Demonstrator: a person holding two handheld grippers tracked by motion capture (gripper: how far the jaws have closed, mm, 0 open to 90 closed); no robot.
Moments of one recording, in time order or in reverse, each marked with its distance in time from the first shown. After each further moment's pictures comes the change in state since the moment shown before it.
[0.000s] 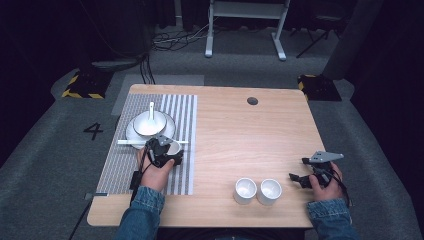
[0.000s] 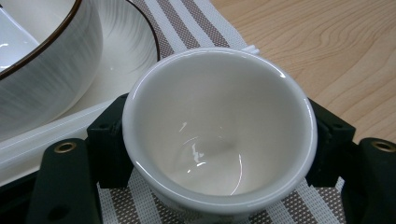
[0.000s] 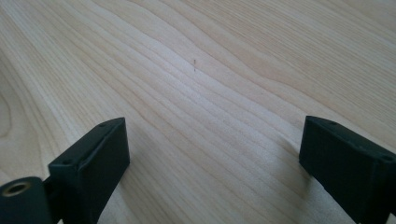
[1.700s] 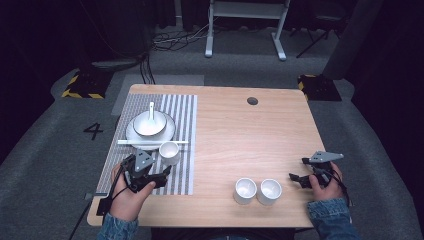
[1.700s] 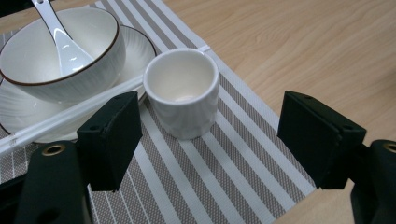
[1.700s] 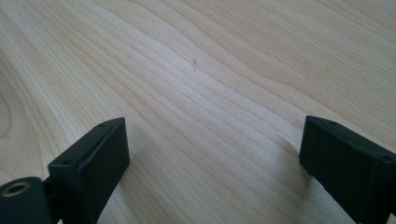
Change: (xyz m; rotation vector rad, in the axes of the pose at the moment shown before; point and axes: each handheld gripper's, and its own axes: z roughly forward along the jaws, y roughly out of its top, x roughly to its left) left arm -0.010 -0.030 -0.110 -0.081 -0.030 0.122; right arm 0.000 0.000 0.000 0.000 0.000 0.000
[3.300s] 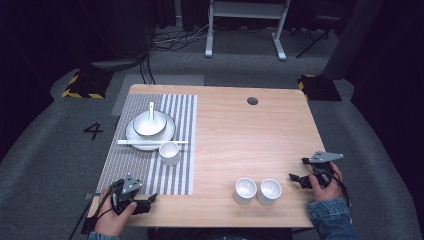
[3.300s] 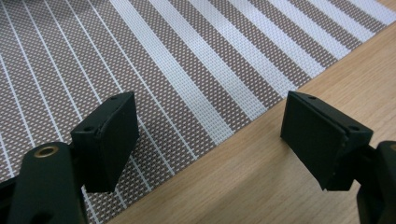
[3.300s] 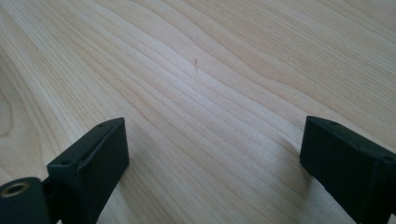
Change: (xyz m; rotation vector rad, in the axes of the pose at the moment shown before) left arm 0.023 -0.094 0.019 0.159 -0.087 -0.007; right arm 0.000 0.000 0.000 0.000 0.004 -0.004
